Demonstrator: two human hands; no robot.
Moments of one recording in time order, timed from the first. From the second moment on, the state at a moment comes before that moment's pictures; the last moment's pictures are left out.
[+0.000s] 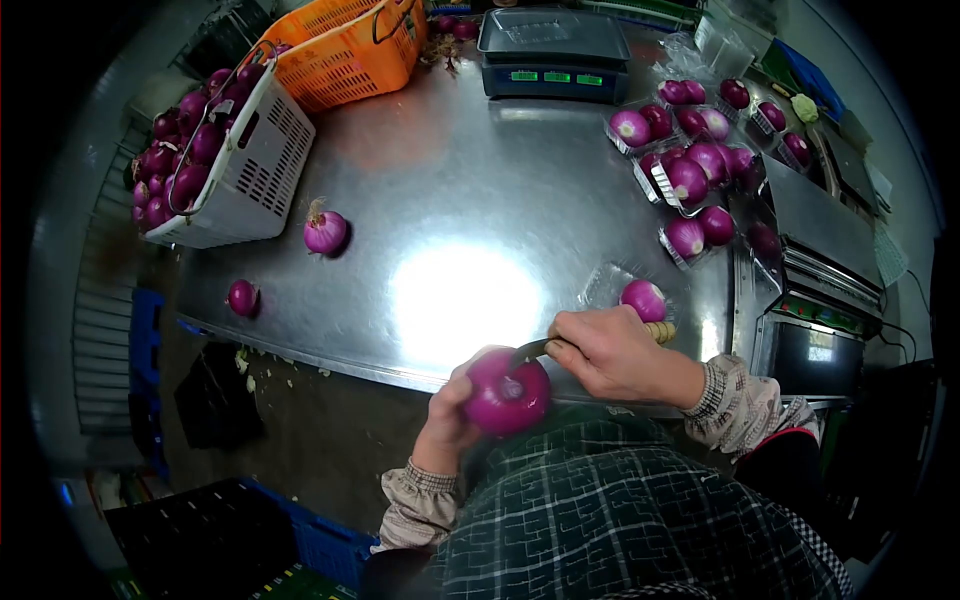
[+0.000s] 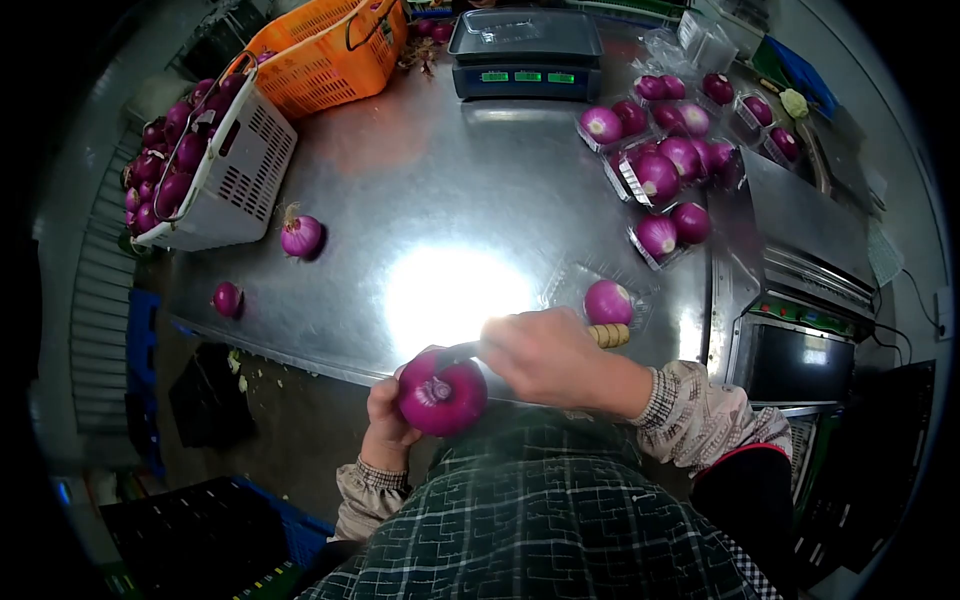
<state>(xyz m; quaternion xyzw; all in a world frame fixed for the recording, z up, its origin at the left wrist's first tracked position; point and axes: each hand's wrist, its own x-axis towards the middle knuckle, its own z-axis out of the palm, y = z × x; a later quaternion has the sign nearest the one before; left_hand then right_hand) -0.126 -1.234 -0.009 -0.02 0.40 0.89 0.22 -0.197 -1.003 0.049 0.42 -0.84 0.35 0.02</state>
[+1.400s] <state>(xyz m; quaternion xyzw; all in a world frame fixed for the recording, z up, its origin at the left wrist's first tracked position) -0.119 -1.220 0.010 -0.07 0.35 0.89 0.28 -0.208 -1.001 0.054 0.46 -0.84 0.30 -0.03</state>
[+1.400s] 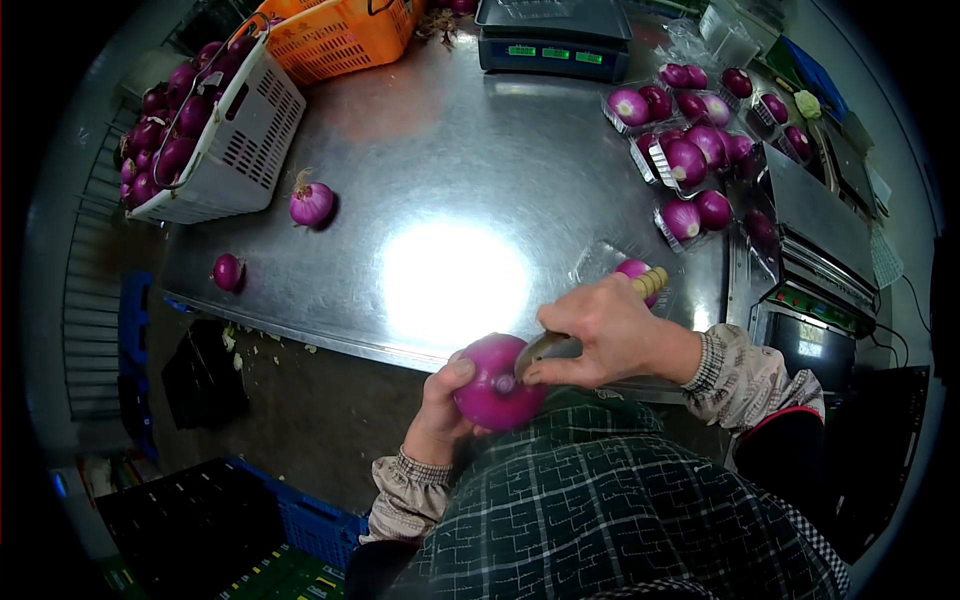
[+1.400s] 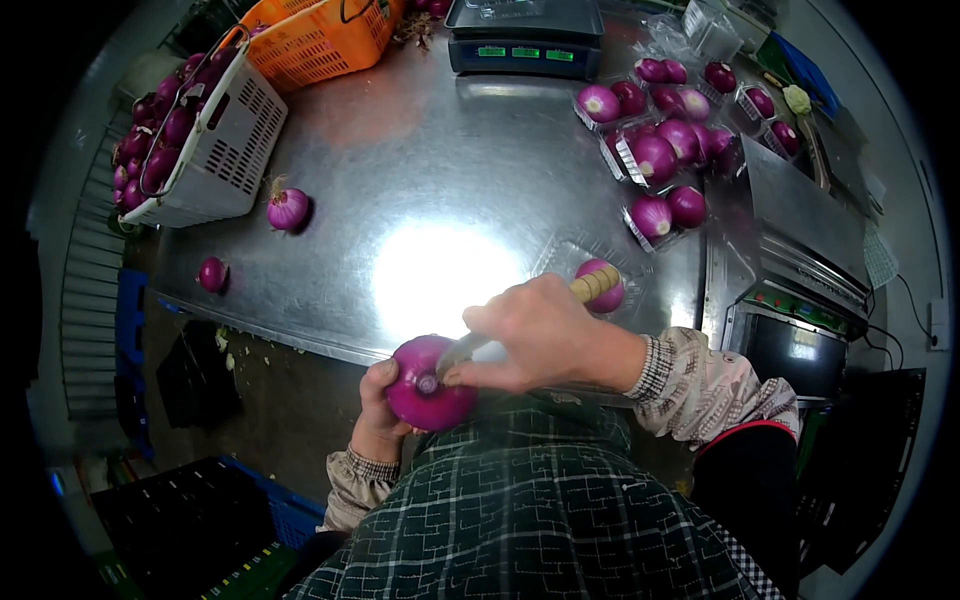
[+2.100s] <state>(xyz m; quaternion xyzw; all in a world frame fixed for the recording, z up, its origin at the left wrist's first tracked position) -0.128 -1.225 -0.001 -0.09 0.34 0.90 0.25 -0.203 -1.000 0.039 0.47 -0.81 0.34 0.00</state>
